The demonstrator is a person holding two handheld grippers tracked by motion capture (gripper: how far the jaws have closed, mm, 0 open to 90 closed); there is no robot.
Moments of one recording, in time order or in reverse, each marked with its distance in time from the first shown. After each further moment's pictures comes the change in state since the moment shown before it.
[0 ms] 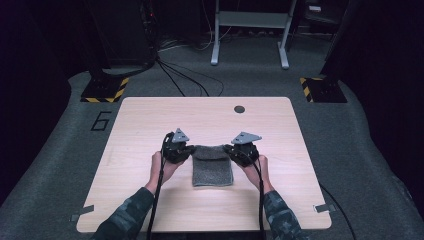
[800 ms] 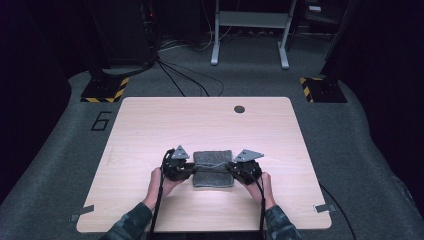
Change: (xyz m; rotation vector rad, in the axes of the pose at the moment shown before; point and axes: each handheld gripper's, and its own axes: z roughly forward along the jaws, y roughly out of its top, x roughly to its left) left arm -0.027 -0.039 -0.004 0.085 -0.115 -0.018; right arm 0.024 -0.044 -0.015 0.072 0.037 0.021
